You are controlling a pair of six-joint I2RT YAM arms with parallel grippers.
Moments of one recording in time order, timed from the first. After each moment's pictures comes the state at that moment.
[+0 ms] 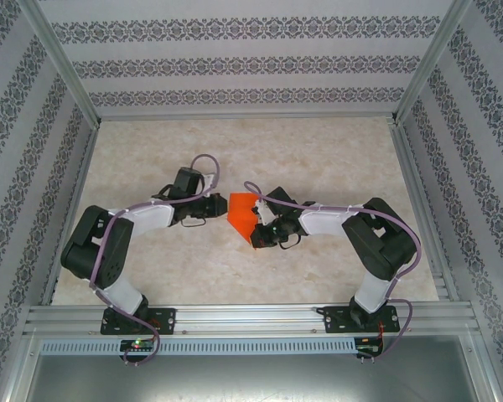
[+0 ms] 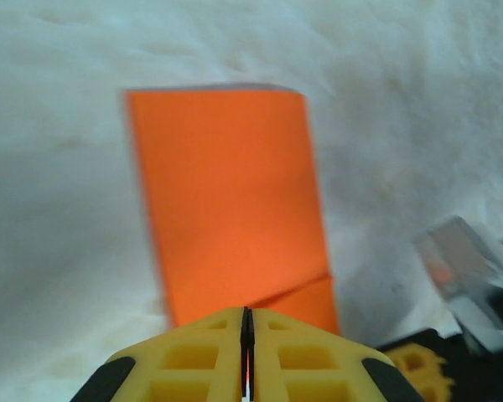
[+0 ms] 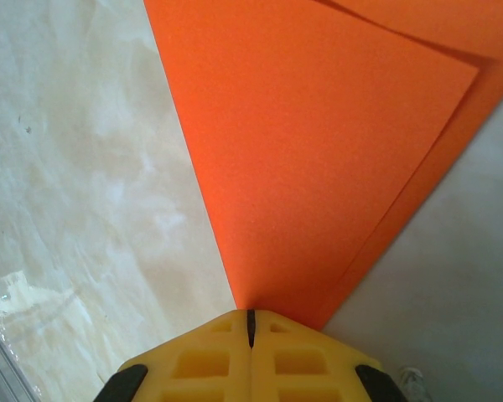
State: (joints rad) left arm -0.39 1.64 0.82 -0.01 0.48 -0.48; right arm 0.67 1.75 0.85 -0.24 -0.51 0.44
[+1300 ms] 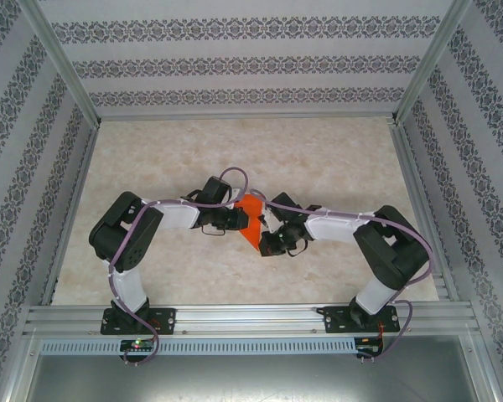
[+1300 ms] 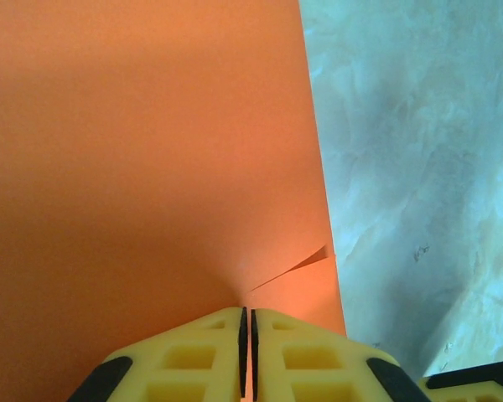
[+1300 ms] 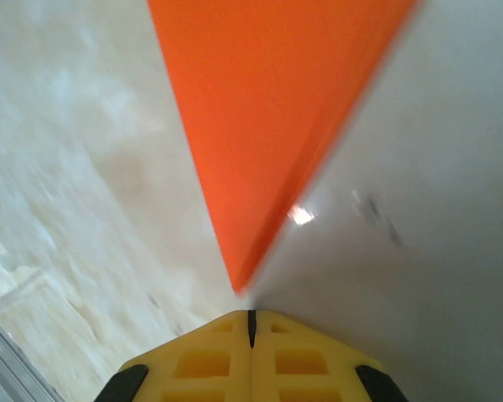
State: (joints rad) left arm -0.53 1.84 0.91 -0.02 0.47 -0.51; right arm 0.68 1.64 0.78 -0.39 -0.48 0.44
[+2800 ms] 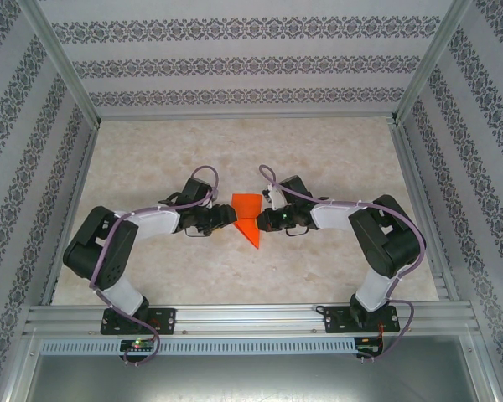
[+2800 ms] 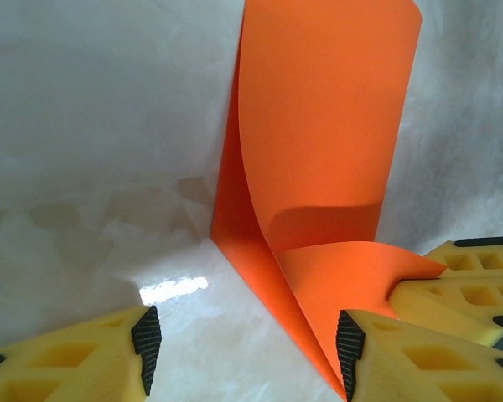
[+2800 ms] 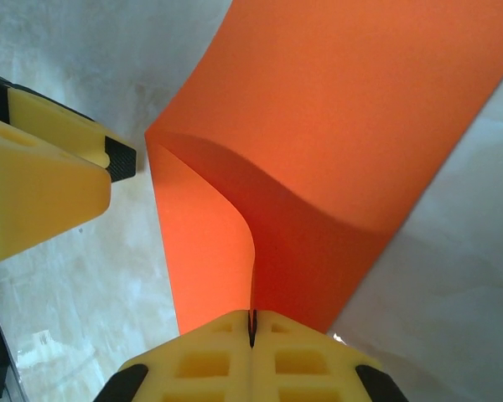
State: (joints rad) left arm -0.44 1.65 0.78 -0.10 0.42 -0.80; right arm 0.53 1.74 0.81 -0.02 -0.59 0.41
